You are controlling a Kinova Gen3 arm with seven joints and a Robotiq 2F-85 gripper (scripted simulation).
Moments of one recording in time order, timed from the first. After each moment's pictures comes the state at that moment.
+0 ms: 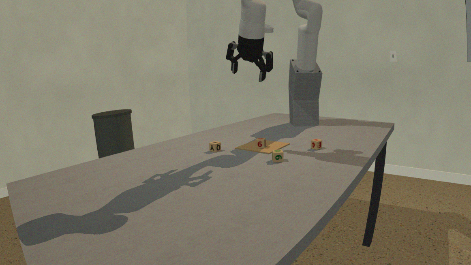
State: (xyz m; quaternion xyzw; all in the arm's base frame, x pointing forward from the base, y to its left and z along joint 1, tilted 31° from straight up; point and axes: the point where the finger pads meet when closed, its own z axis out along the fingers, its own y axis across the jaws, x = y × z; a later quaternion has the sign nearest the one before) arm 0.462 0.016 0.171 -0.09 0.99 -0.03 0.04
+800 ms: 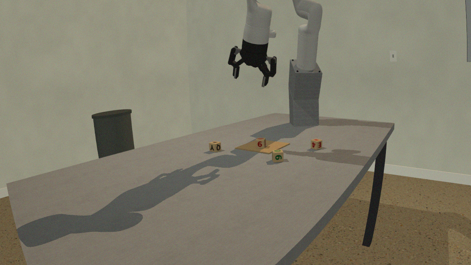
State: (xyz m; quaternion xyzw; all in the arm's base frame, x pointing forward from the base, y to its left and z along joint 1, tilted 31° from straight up) arm 0.466 0.027 0.159 -0.14 0.99 -0.05 0.06
